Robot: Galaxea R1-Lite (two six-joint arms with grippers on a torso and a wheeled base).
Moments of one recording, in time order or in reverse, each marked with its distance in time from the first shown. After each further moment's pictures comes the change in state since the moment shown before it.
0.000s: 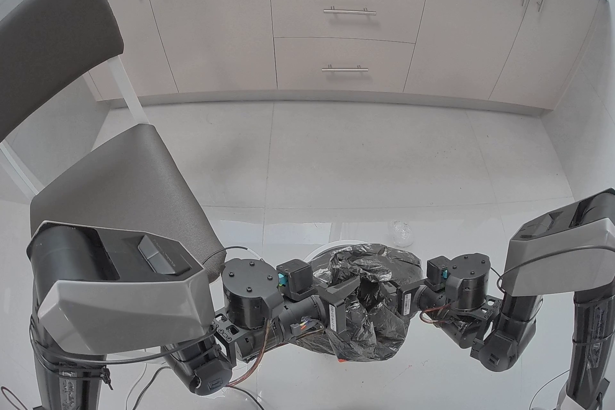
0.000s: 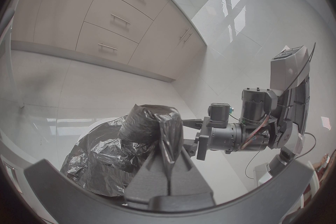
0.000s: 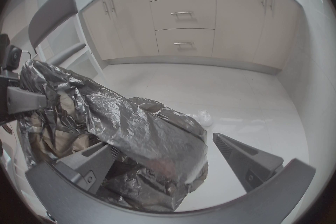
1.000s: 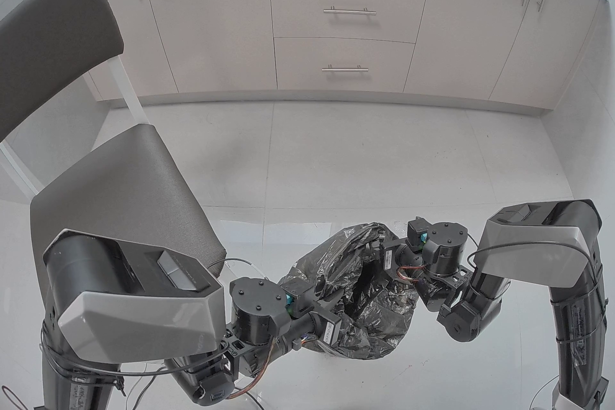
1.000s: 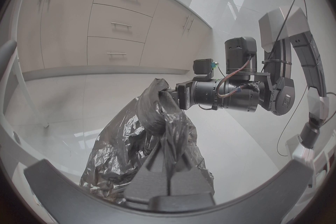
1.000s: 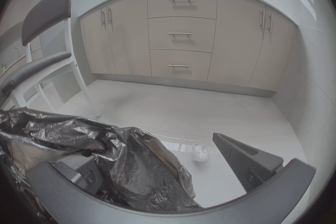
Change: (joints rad) left arm -0.028 0.046 0.045 -0.006 0.198 0.220; right arm -0.054 0.136 -0.365 0.005 -0.051 -0.121
